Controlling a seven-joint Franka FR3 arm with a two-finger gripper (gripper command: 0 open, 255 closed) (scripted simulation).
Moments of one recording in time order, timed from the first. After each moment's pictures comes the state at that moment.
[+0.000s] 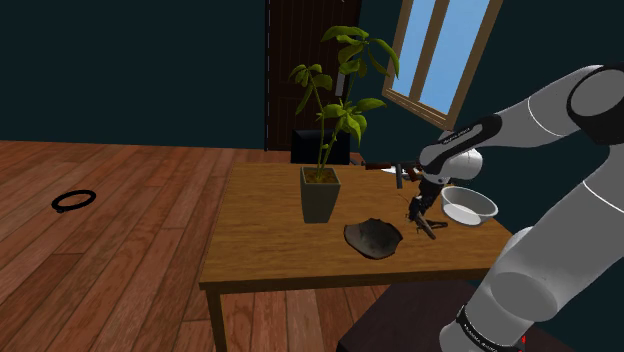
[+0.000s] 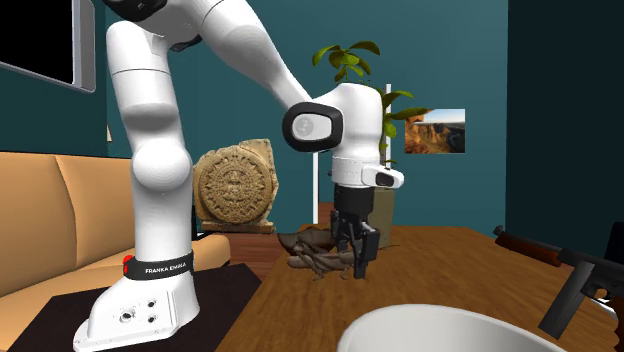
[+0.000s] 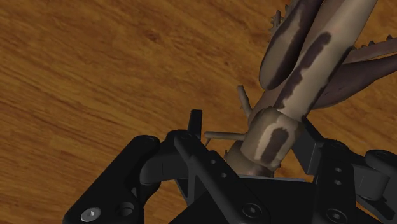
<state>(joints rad) -0.03 -0.20 -0.72 -2.62 -0.02 2.42 -0.59</state>
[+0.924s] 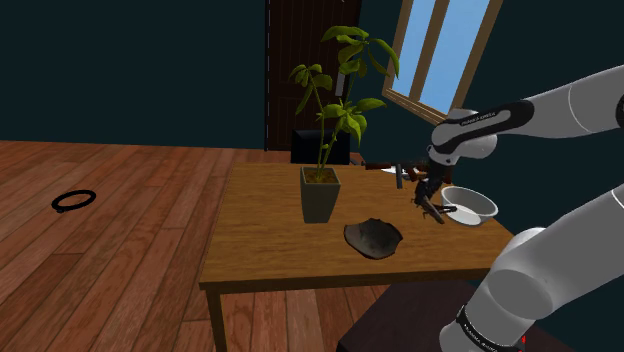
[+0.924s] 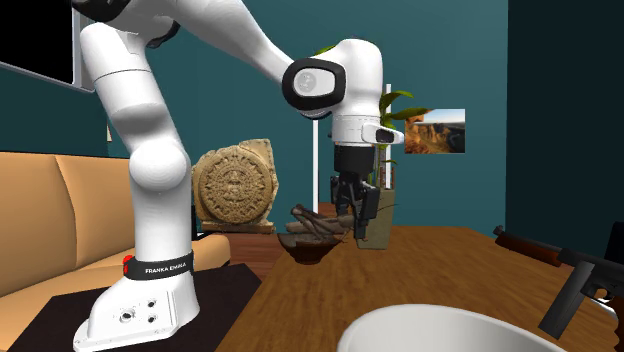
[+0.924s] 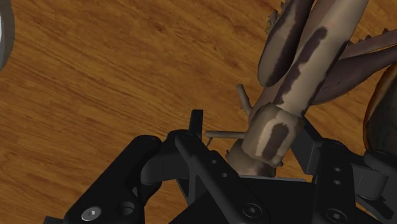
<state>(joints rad) -0.09 -0.37 -0.65 -2.55 -0.12 2.19 -0.49</state>
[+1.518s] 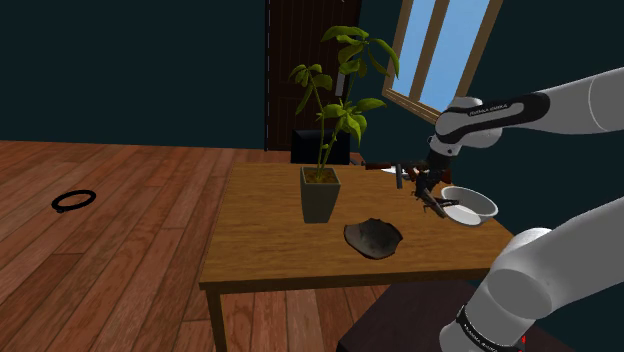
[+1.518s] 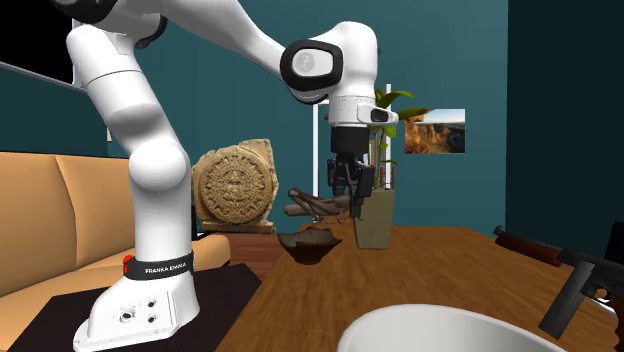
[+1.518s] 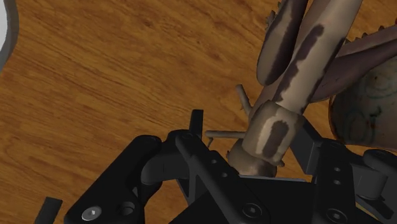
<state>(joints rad) -0.10 -0.45 -0.58 -2.52 -0.14 2.09 -0.43</state>
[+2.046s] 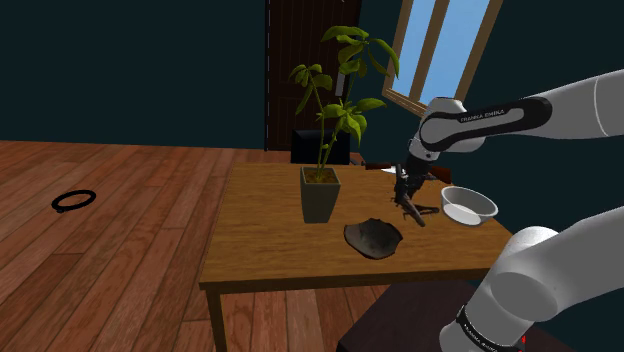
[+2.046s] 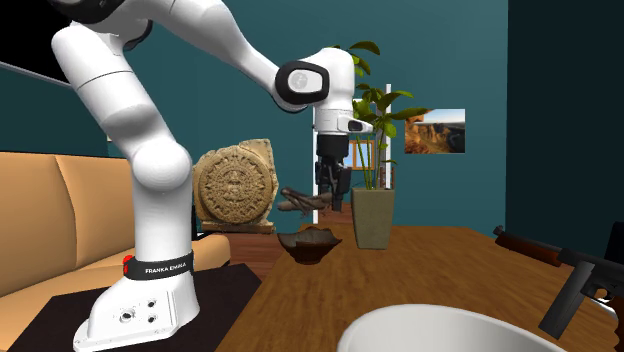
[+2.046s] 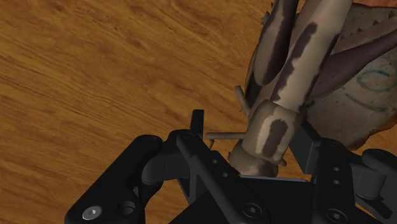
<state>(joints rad) -0.03 -0.53 -0.42 -2.63 -0.09 2.12 -0.22</state>
